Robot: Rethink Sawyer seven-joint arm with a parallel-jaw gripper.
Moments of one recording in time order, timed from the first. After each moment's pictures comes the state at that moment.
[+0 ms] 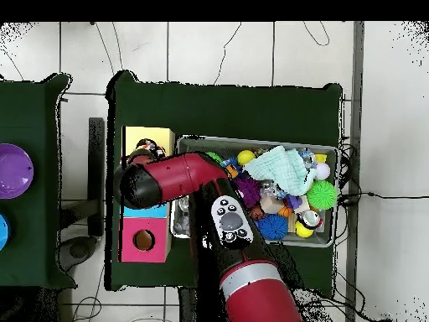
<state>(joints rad) -0.20 -0.63 0.34 1.61 -0.32 0.32 1.67</state>
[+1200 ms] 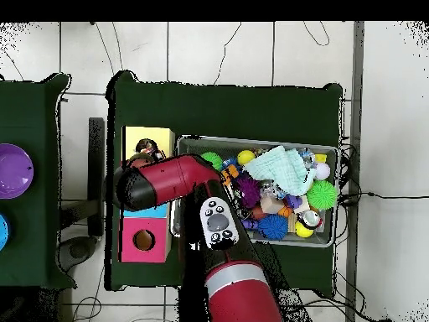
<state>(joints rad) -0.12 -0.60 0.25 1.57 -0.32 0.32 1.67</state>
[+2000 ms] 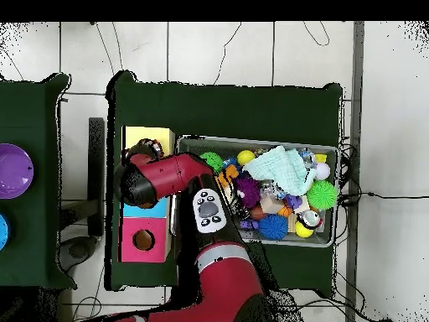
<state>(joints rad) -0.08 -0.48 0.21 1.49 -0.32 0.11 1.67</state>
